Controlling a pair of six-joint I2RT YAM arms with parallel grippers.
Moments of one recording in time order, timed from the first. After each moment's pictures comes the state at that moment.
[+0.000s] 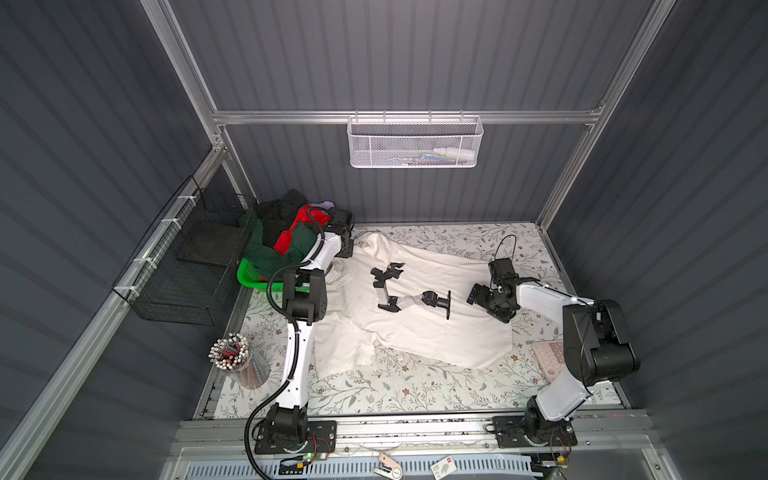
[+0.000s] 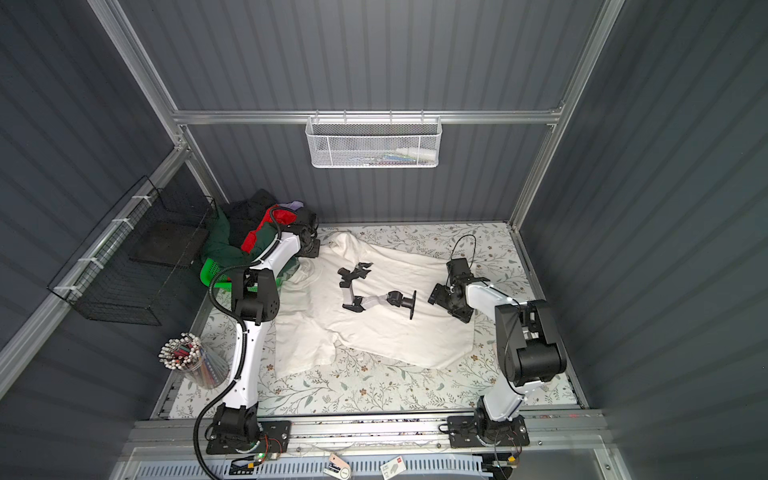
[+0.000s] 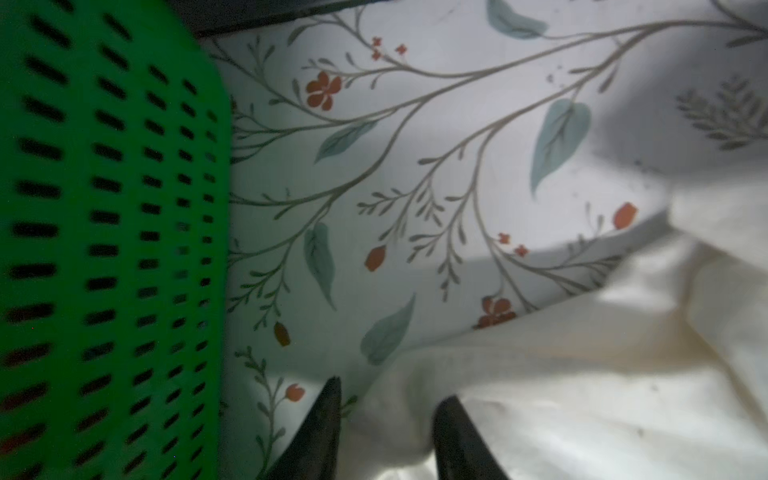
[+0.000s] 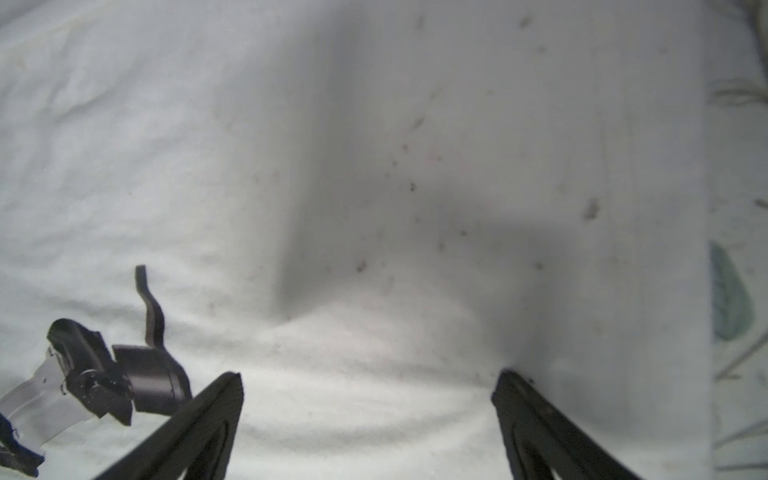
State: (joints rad) left arm -0.18 2.57 2.30 -0.80 -0.27 -0.05; right arm 0.15 1.70 0.97 -0.46 -0.05 0.63
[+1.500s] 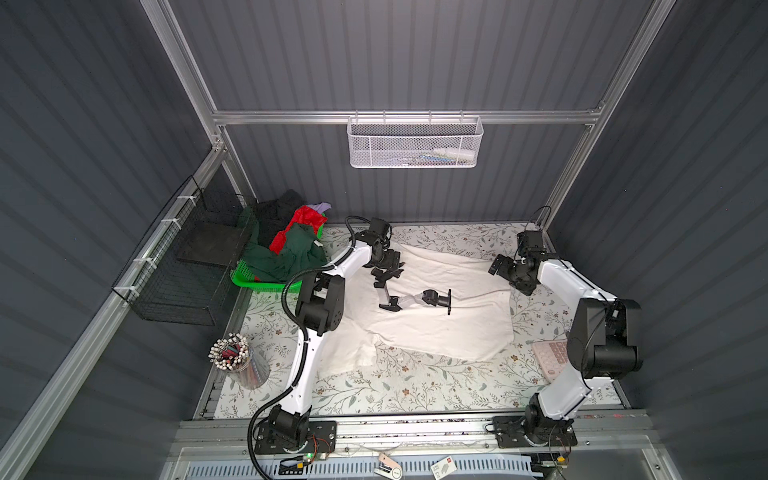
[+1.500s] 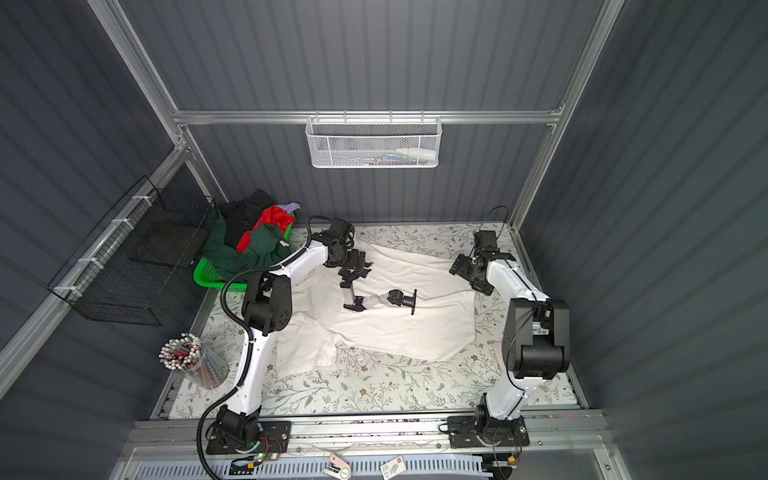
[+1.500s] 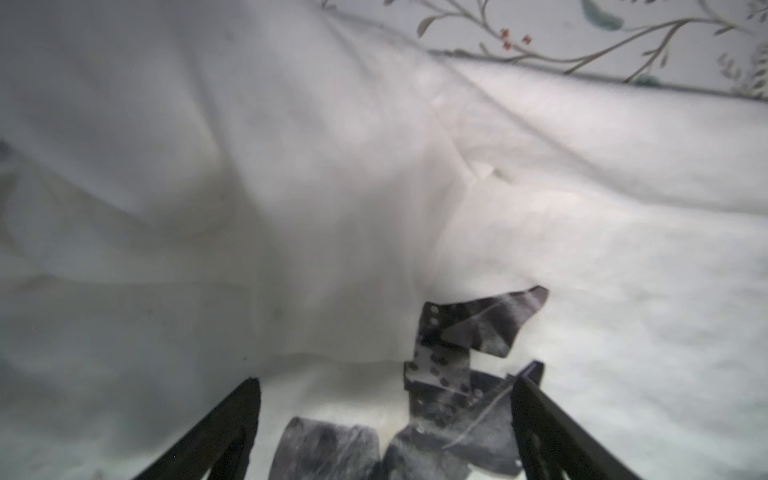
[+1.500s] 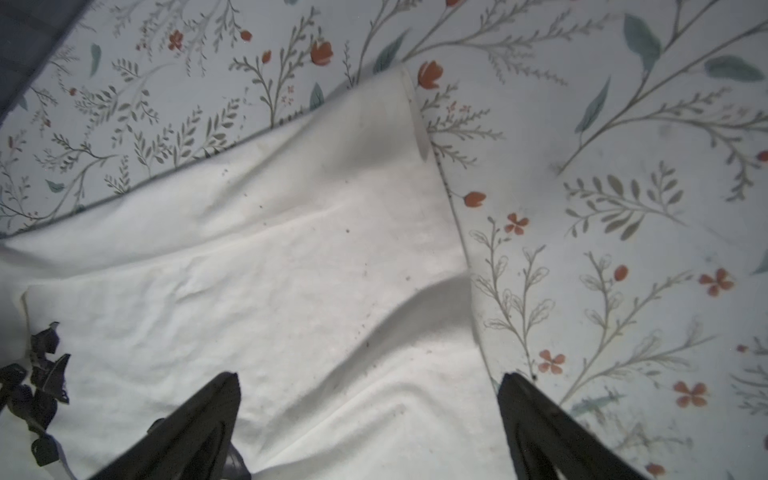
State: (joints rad) left arm -0.42 2.44 2.09 -0.71 0.05 -0.17; right arm -0.02 1.72 1.26 -0.58 -0.03 0.52
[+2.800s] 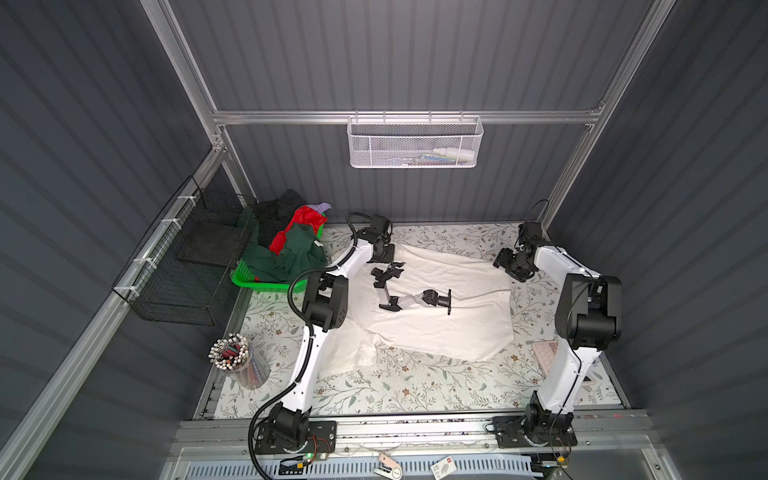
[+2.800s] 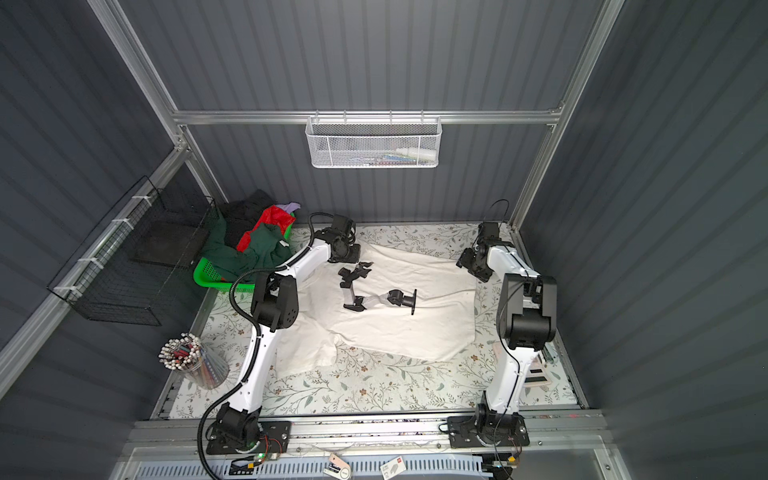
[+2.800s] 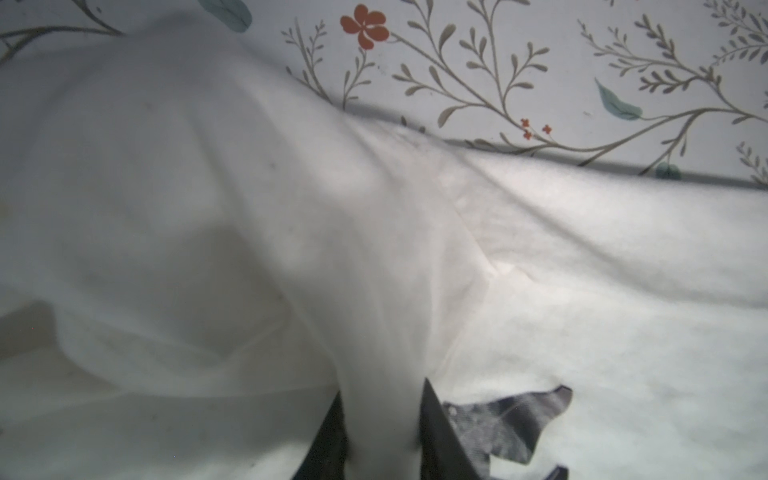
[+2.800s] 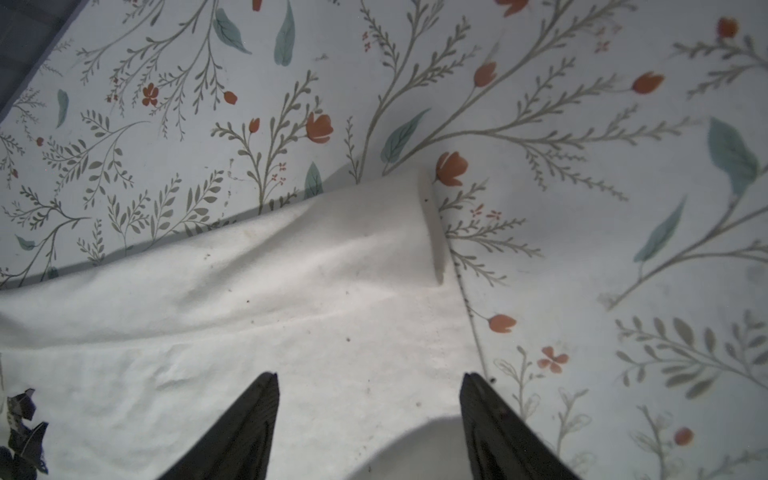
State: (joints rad) left arm -0.42 2.56 2.28 -0.72 0.04 -0.19; right arm -0.08 1.99 1.49 -0.59 -0.09 0.46
